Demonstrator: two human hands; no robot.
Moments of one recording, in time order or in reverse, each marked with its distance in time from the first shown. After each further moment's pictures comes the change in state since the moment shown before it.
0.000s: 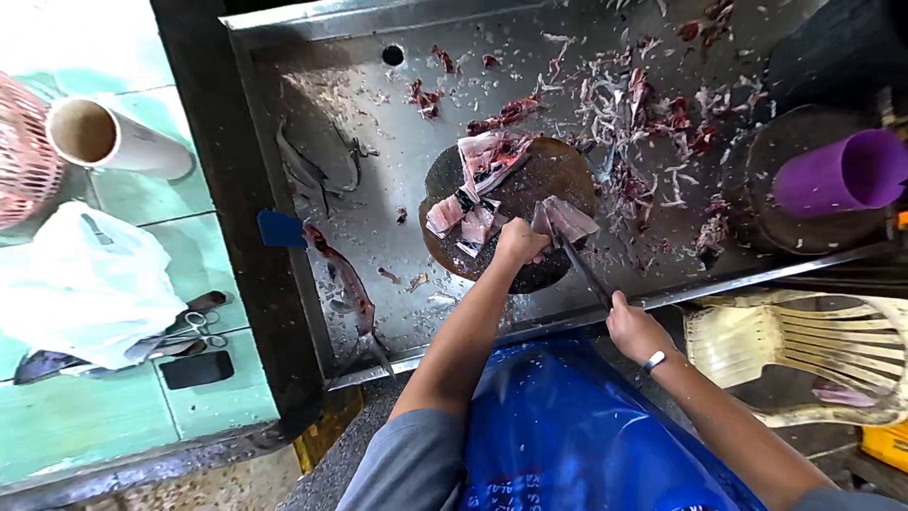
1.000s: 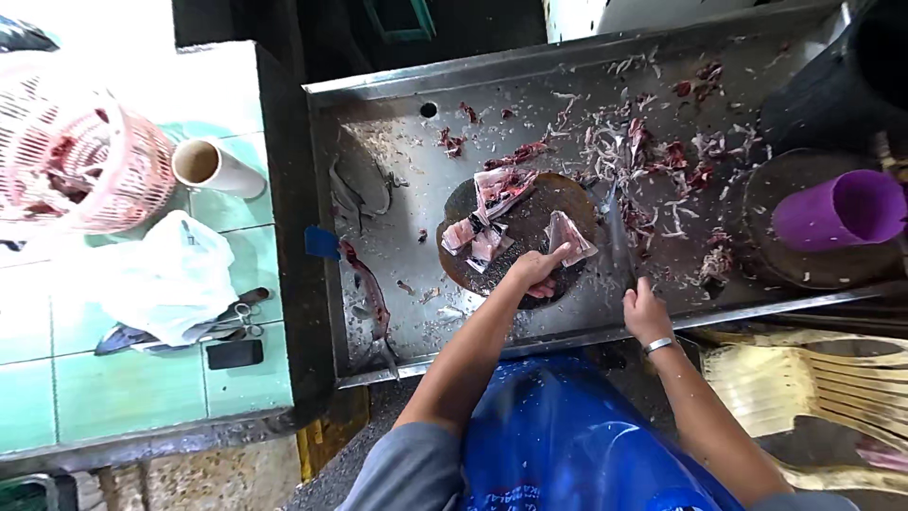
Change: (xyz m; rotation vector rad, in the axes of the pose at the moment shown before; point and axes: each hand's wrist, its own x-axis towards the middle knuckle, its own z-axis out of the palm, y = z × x) left_hand -0.044 0.015 0.005 -0.331 -0.160 -0.070; right_hand 0.064 0.038 -0.011 0.431 0.405 -0.068
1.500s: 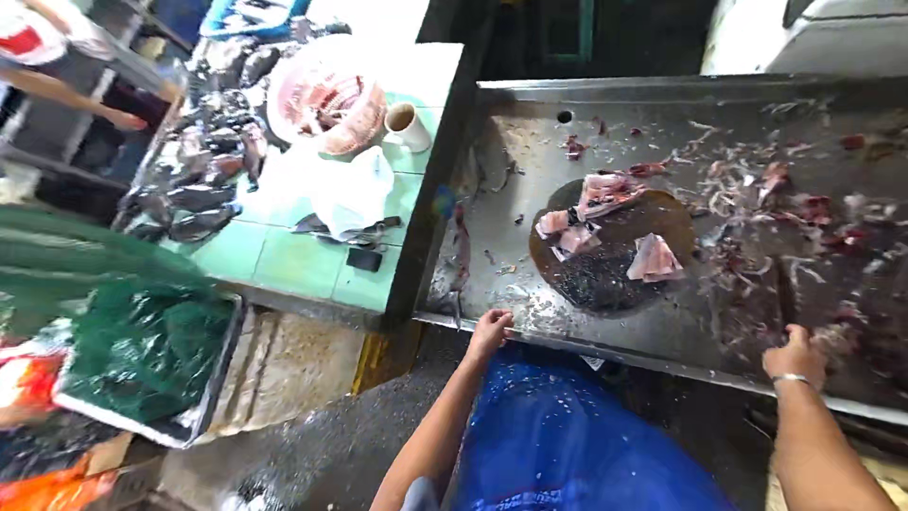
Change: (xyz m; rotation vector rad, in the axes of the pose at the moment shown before) left_hand -0.124 -0.254 -0.017 -0.607 0.574 0.060; right_hand 0.103 0.132 -0.019 -0.161 0.238 0.037
